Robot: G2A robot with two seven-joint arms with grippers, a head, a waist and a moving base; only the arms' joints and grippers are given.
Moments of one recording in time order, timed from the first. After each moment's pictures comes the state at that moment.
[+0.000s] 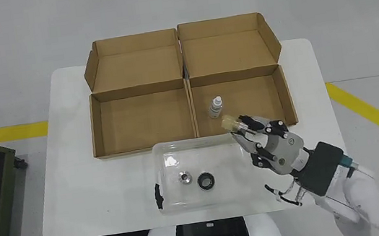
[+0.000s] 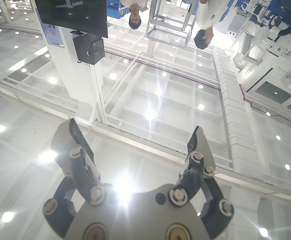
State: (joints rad) left arm -0.17 -0.33 -0.48 -1.21 3.07 0.34 0.06; right arm -1.57 -1.10 1.39 -2.21 -1.29 -0.53 -0.22
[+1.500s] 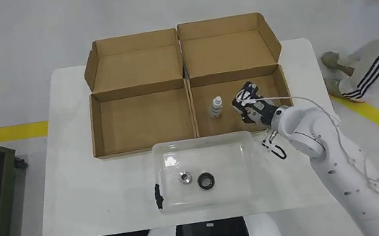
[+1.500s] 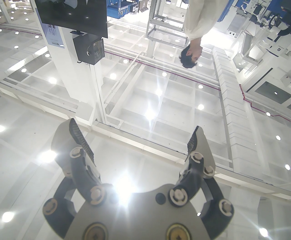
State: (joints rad) left arm -0.17 -0.33 -0.48 -1.21 3.07 0.34 0.06; right arm -1.08 -1.14 1.20 -1.68 -1.24 -0.43 0.66
